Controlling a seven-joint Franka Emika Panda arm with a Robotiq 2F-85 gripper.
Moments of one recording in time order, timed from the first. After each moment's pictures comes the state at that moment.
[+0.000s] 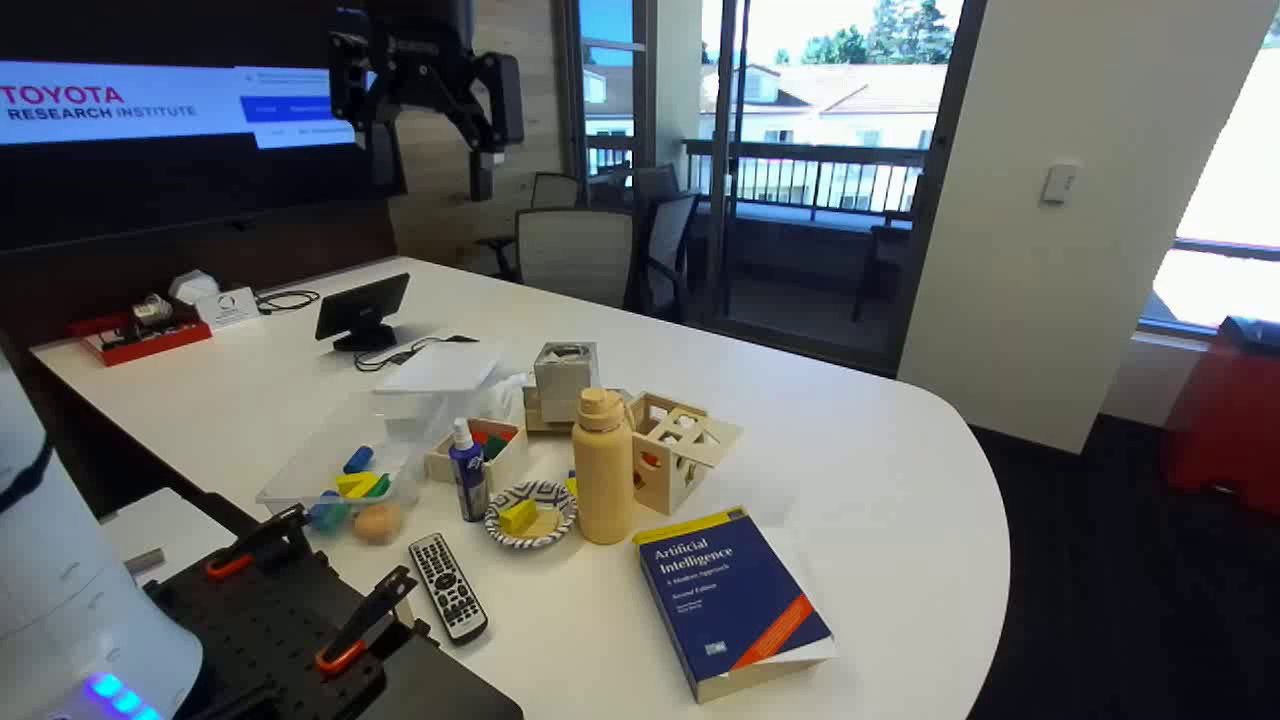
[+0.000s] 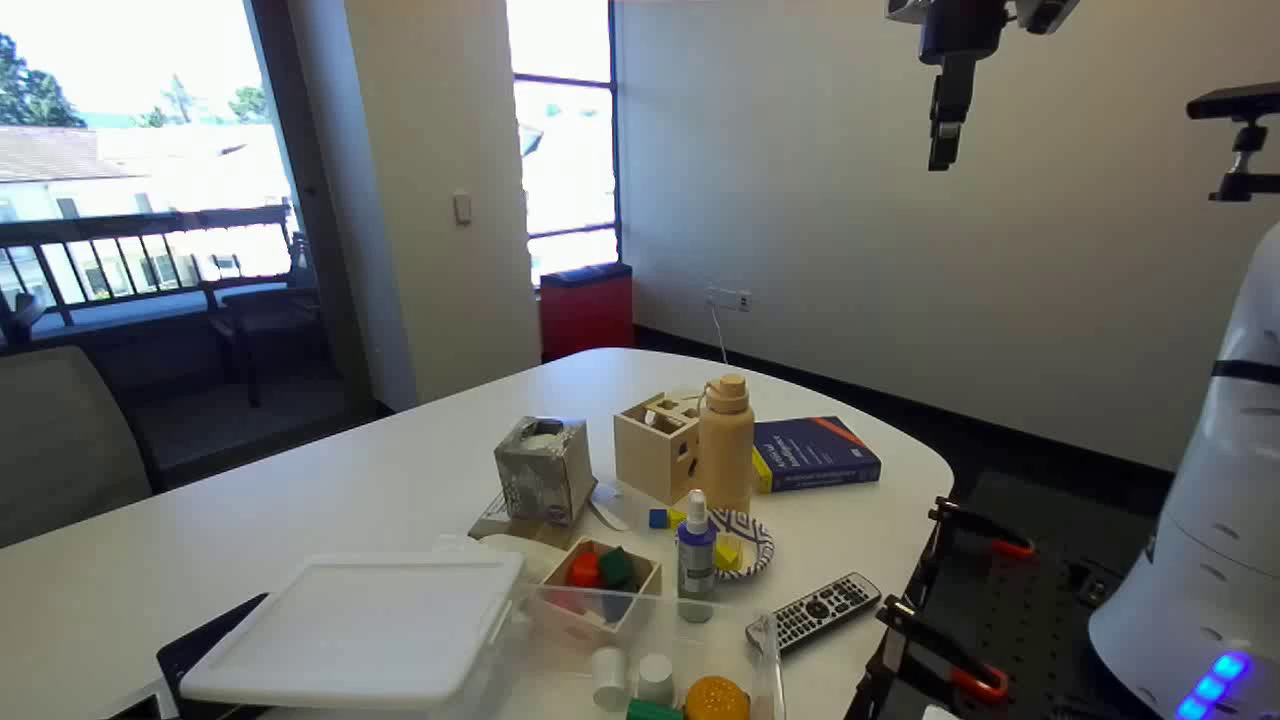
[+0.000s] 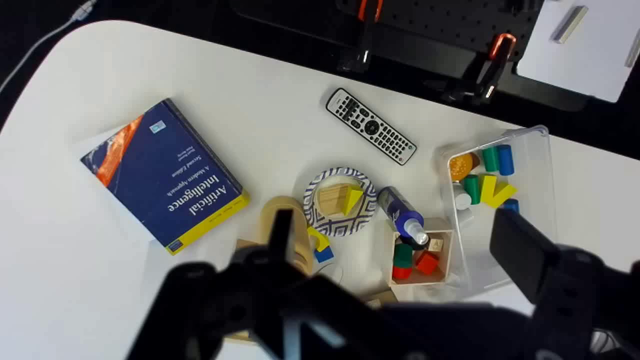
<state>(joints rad) -0.06 -0.67 -0.39 -2.32 -0.15 1.61 -0.60</state>
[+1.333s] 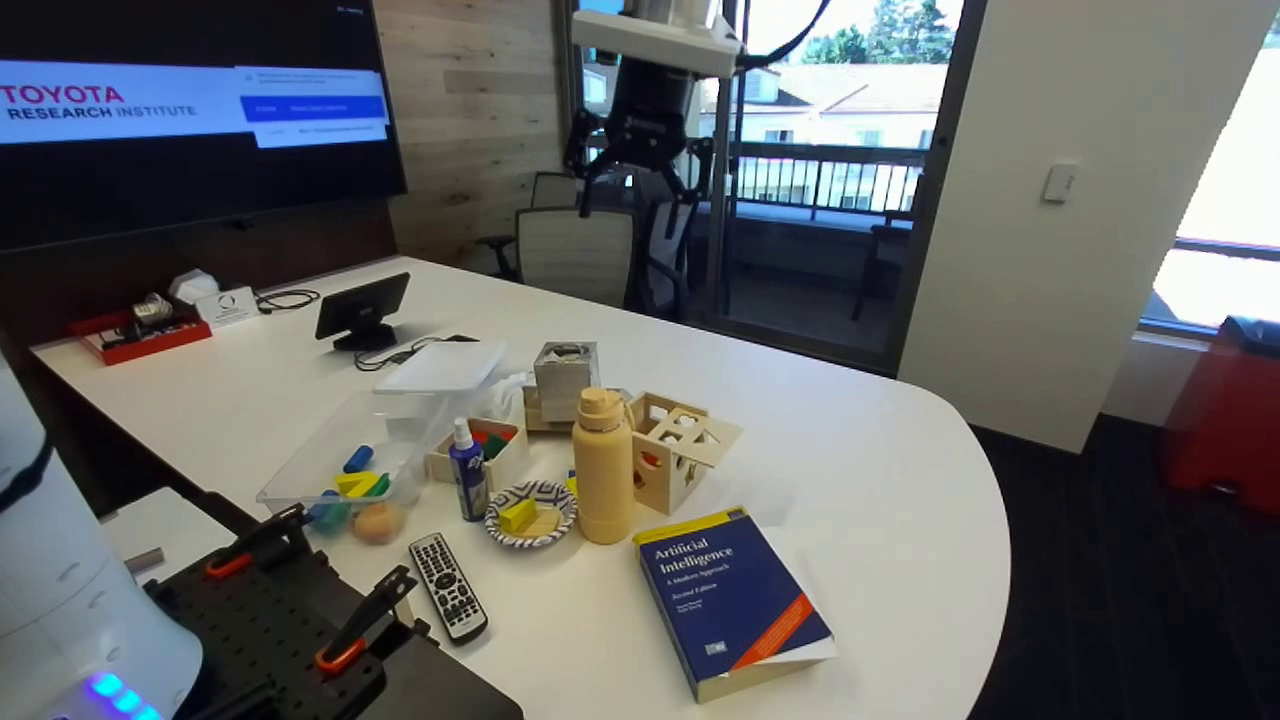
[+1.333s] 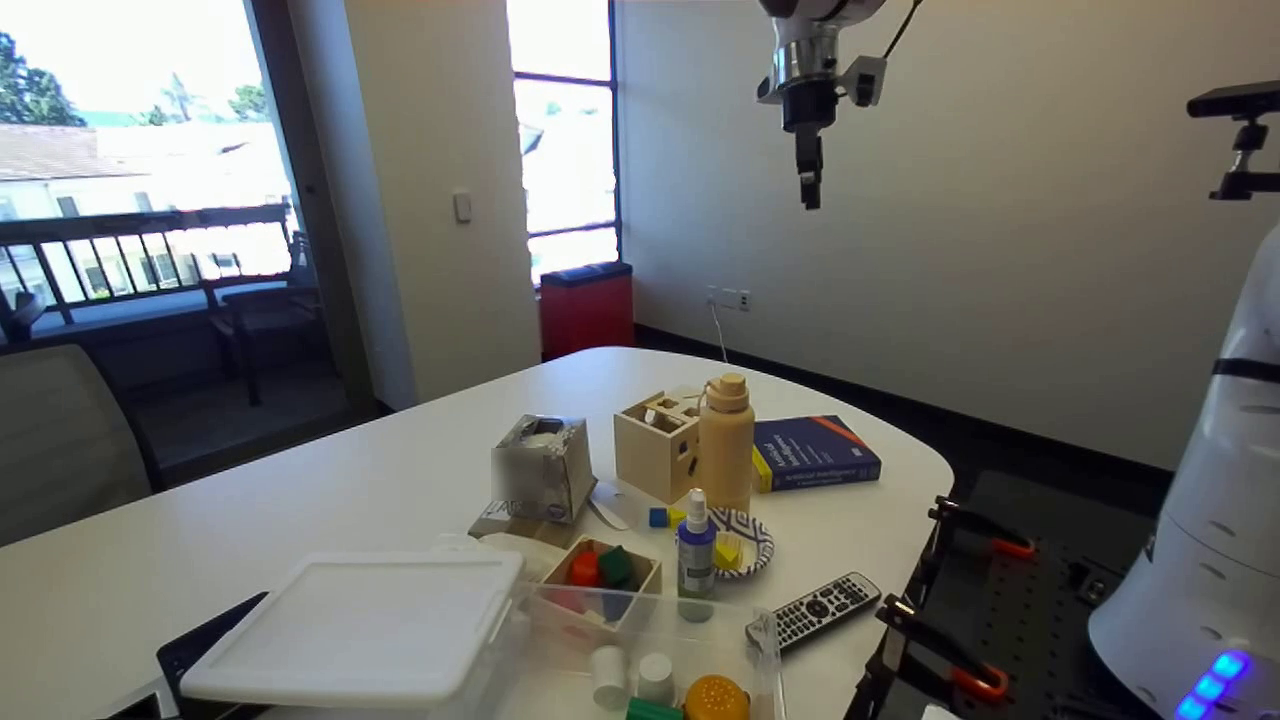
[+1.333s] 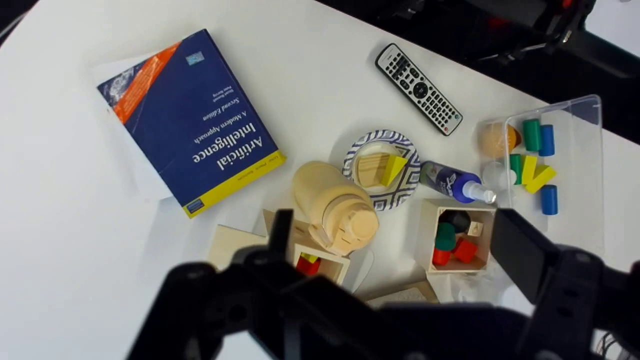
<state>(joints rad) -0.09 0.14 -0.45 -1.71 0.09 1.60 -0.90</state>
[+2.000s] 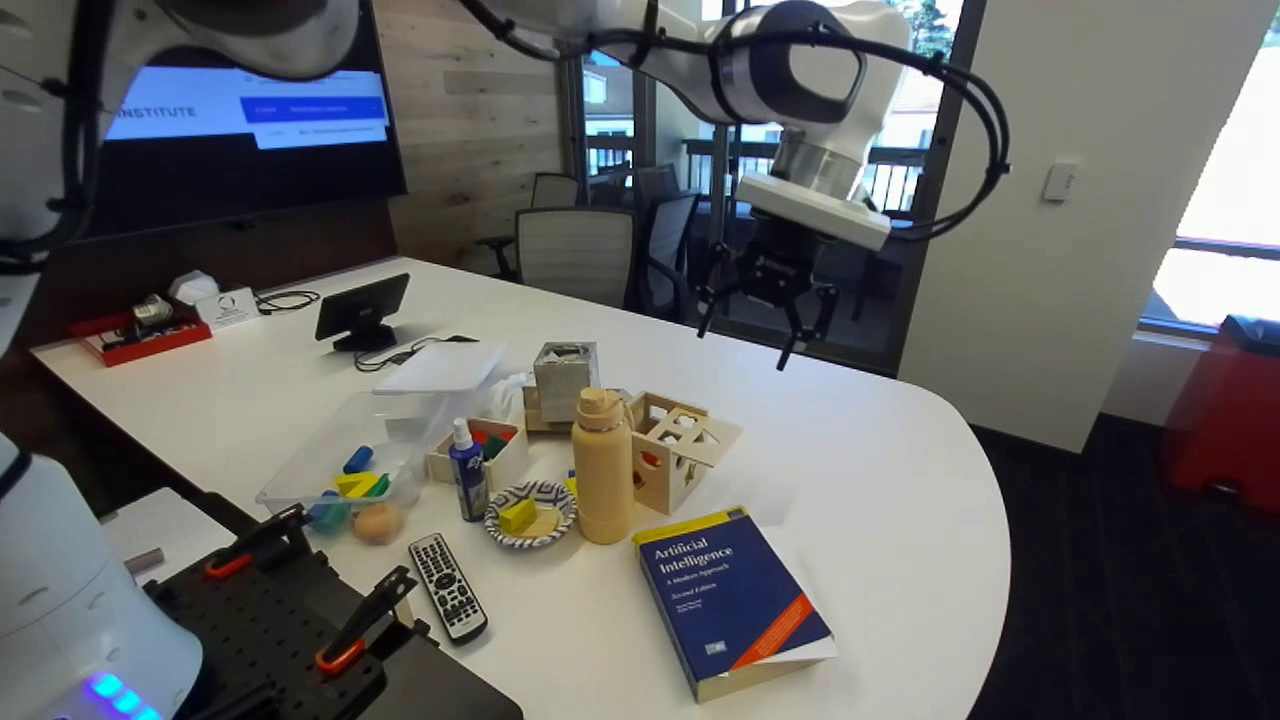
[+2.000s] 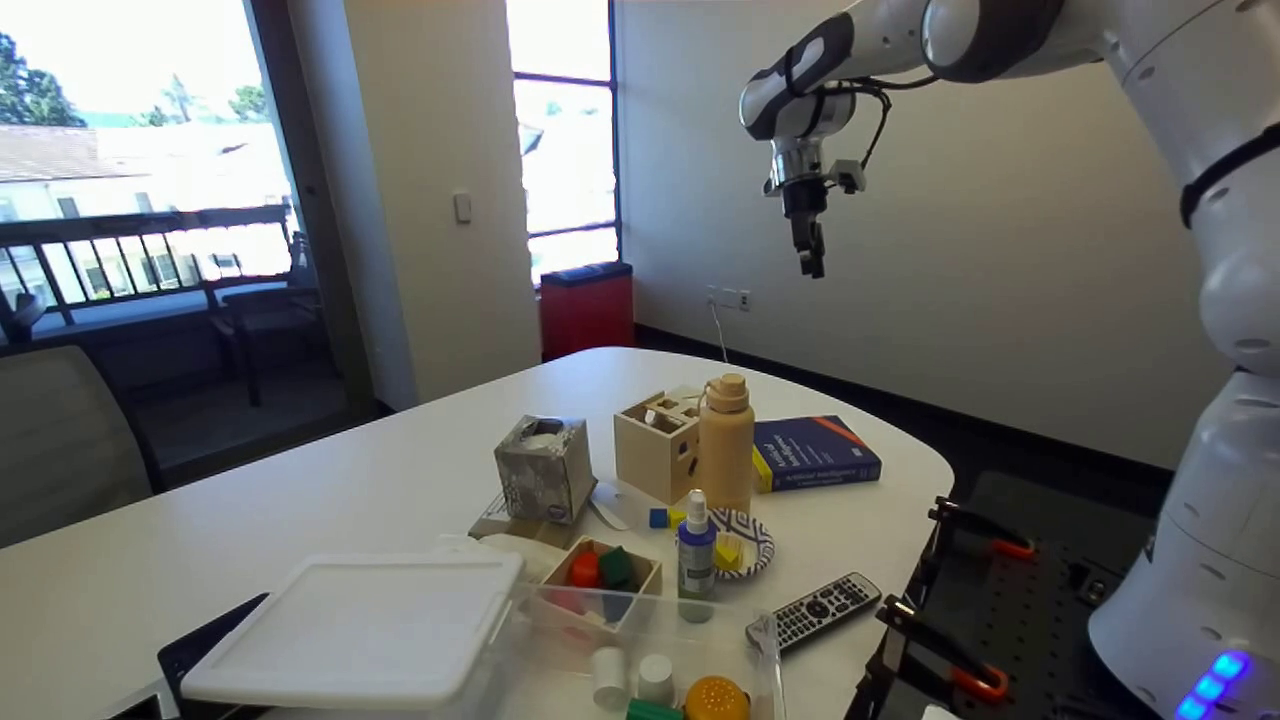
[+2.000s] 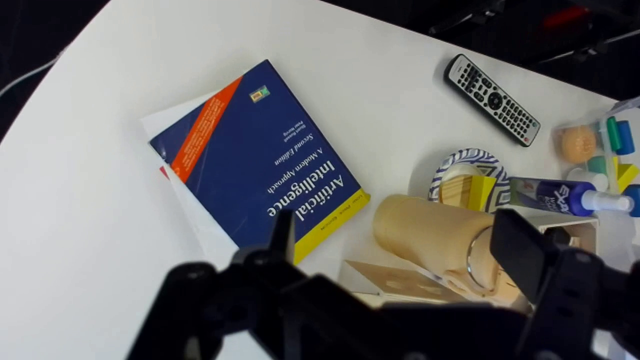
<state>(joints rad) -0.47 0.68 -0.24 -1.24 0.12 1.52 -0.93</state>
